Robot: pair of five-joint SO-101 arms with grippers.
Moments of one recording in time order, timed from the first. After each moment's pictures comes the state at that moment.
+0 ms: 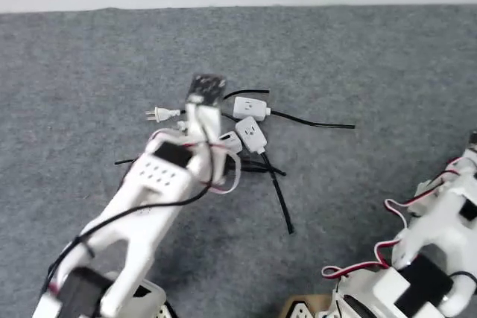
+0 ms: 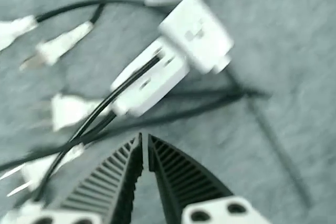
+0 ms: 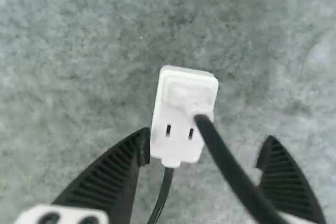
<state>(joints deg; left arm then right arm) 22.0 -12.4 36.2 54.4 18.1 44.1 -6.1 33.9 59.6 16.6</state>
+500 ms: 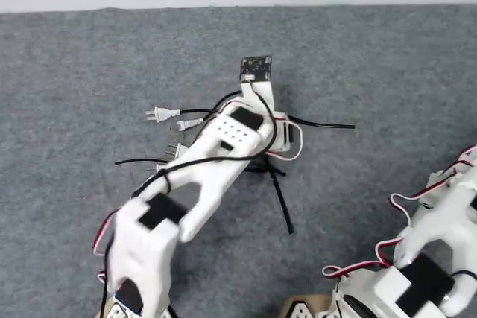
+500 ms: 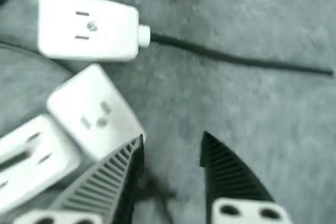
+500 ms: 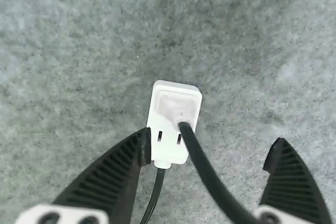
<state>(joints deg) 30.0 31.7 -6.2 54.4 39.8 44.4 -5.5 27.3 63.8 16.7</state>
